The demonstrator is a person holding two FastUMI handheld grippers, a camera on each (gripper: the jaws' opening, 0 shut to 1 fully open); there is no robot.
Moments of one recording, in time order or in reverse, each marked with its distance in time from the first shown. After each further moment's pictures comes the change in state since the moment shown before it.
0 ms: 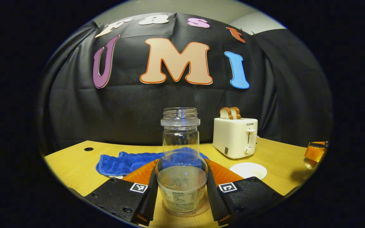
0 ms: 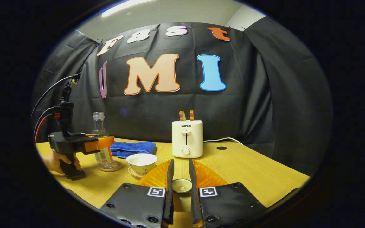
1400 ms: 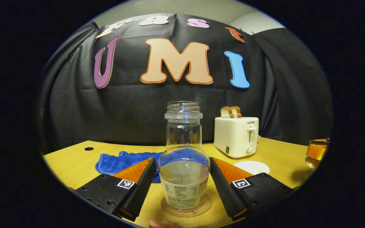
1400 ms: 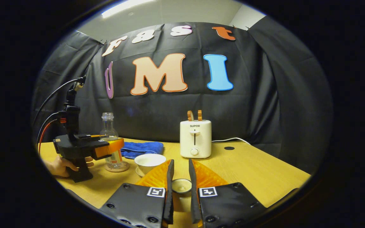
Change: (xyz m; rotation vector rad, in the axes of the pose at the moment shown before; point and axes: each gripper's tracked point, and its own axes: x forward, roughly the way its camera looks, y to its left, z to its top) left arm -0.008 0.007 0.002 -0.003 -0.006 0.035; right arm 0.007 0.028 -0.001 0.004 0.003 0.085
